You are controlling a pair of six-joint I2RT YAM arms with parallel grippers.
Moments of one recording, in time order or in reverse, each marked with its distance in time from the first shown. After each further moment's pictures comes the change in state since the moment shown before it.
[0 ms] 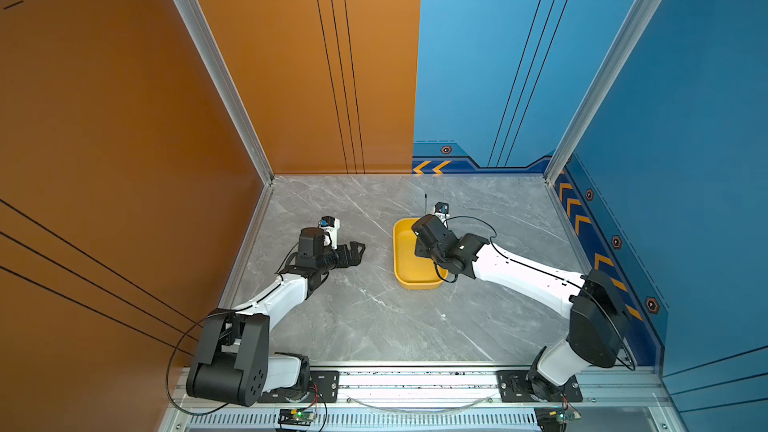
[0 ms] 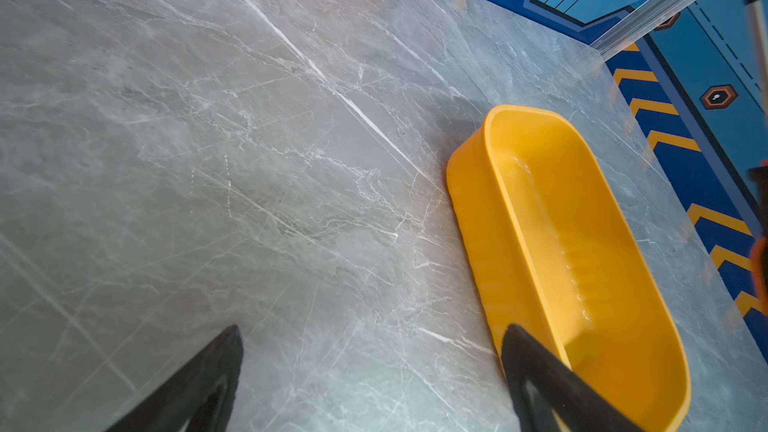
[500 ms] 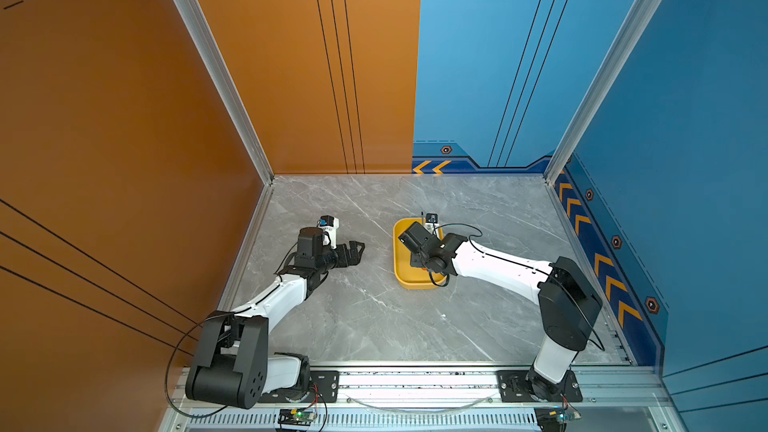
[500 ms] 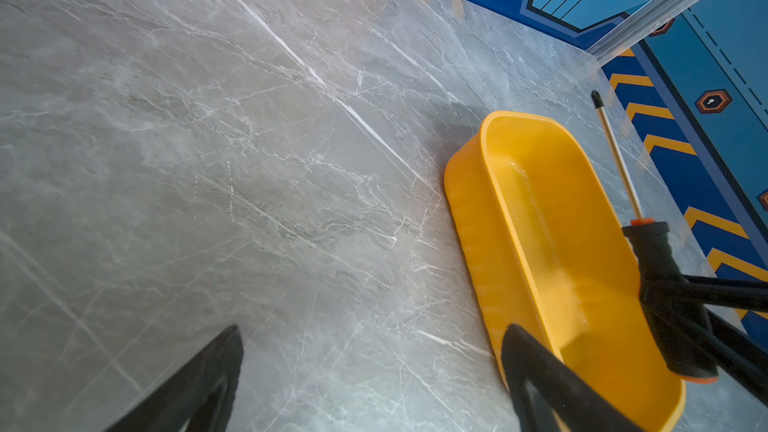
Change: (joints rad) left arm 0.005 -0.008 0.000 0.000 0.002 0.000; right arm 0.019 0.131 0.052 -0.131 -0.013 0.037
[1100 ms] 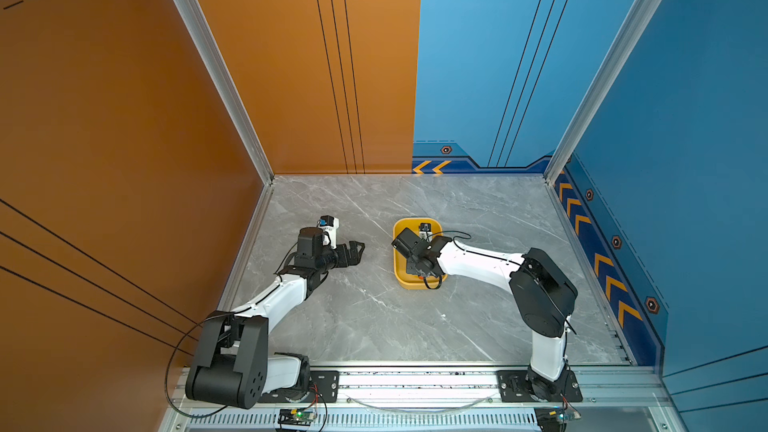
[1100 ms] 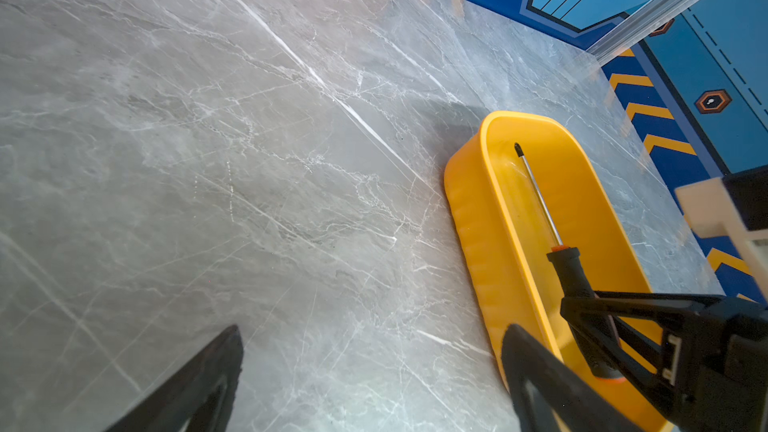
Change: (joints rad) left arm 0.001 0.000 0.000 0.000 0.000 0.000; right arm -0.003 0.141 0.034 -0.016 -0.054 0.027
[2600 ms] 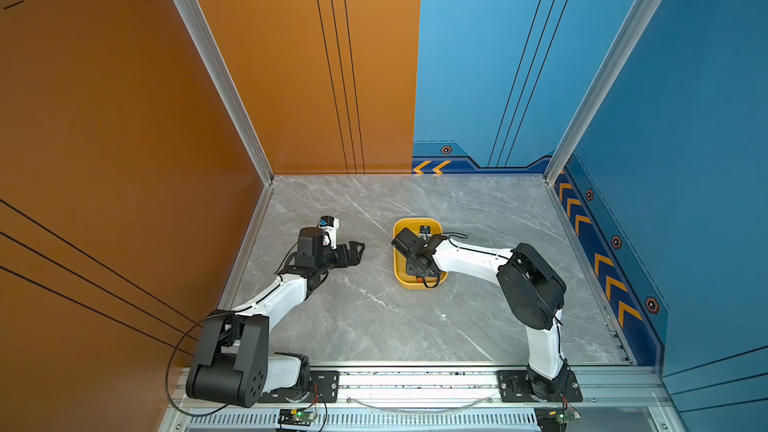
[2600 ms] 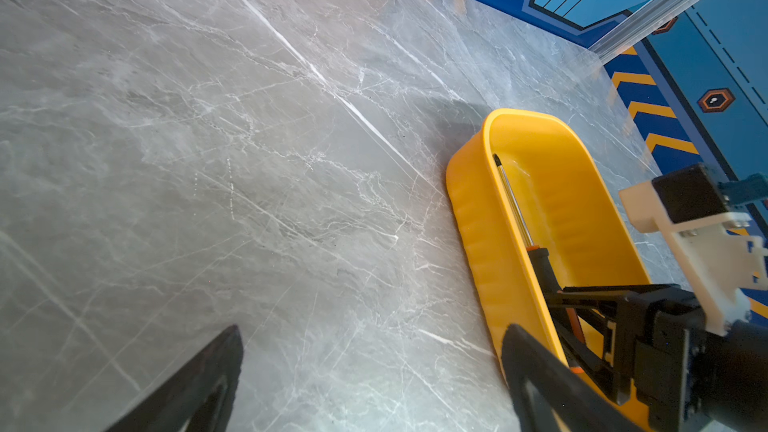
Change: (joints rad) left arm 0.000 0.006 0.000 0.000 0.000 0.000; right arm -0.026 0.070 0.029 -0.003 -0.048 0.003
